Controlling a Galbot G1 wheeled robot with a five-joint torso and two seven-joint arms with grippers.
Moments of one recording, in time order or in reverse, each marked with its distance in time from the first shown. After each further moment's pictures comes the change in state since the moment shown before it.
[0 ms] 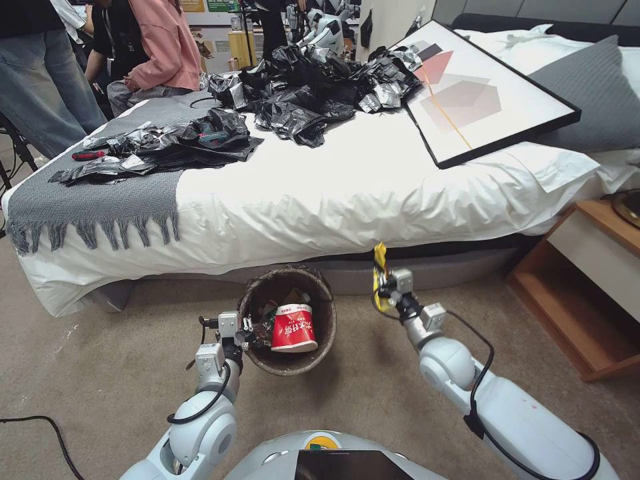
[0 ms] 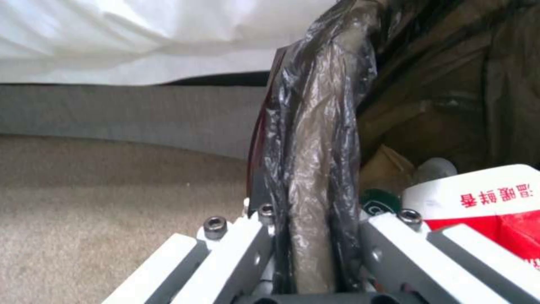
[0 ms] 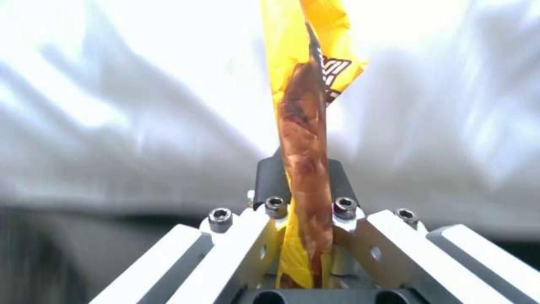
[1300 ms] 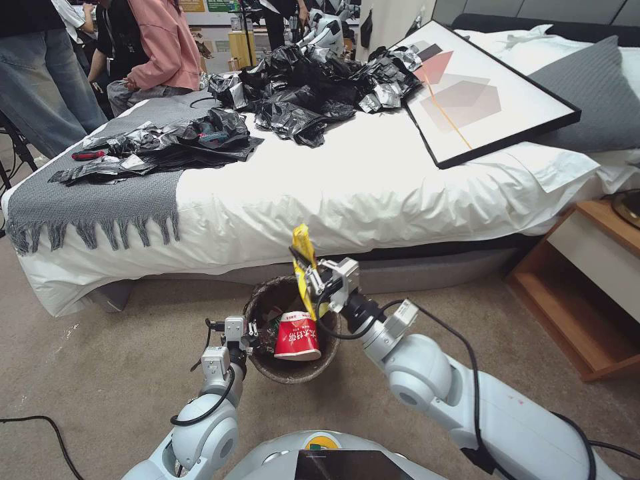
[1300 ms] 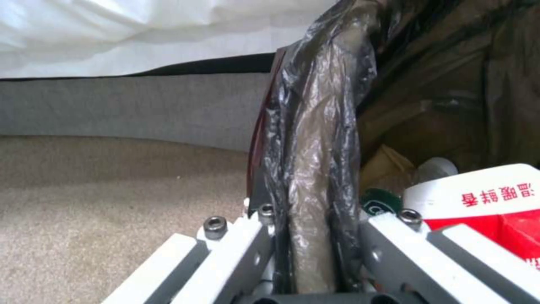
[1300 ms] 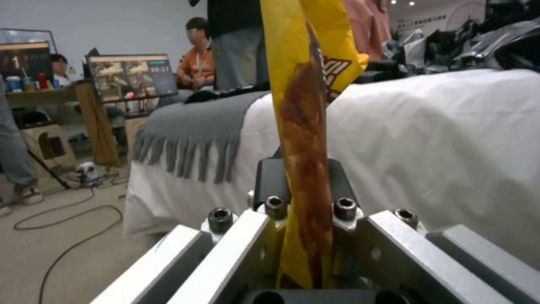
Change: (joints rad) left arm -0.011 0.023 0.027 0.008 0.004 0.019 0.010; right arm 0.205 0.001 -0.358 0.295 0.080 -0.042 -0.109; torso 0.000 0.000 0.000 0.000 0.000
